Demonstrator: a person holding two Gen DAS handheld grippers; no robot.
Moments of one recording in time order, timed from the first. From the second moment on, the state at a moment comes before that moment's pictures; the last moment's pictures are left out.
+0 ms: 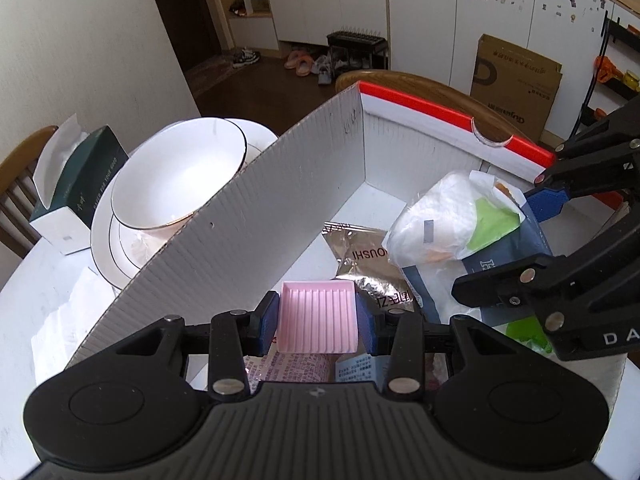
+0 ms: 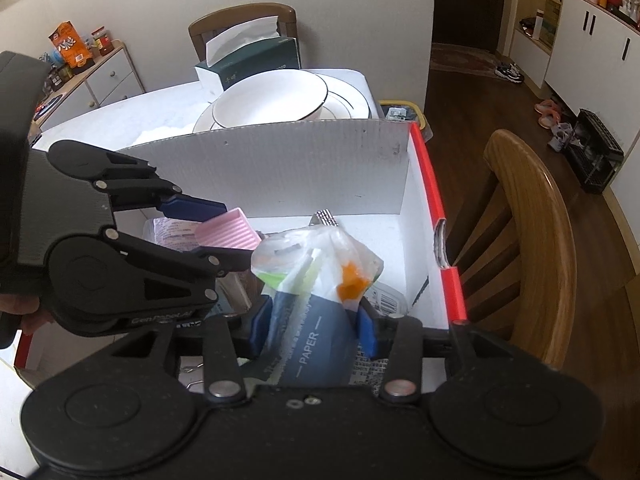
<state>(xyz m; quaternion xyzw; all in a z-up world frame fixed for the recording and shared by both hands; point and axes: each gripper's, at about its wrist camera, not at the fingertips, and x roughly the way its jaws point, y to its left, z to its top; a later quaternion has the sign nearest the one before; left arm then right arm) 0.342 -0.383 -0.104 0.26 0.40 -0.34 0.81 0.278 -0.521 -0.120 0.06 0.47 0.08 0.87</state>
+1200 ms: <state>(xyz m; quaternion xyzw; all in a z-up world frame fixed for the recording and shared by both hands) 0.286 -0.304 -0.047 0.13 0.36 -0.35 0.86 0.237 -0.503 -0.076 0.03 0.41 0.11 0.90</state>
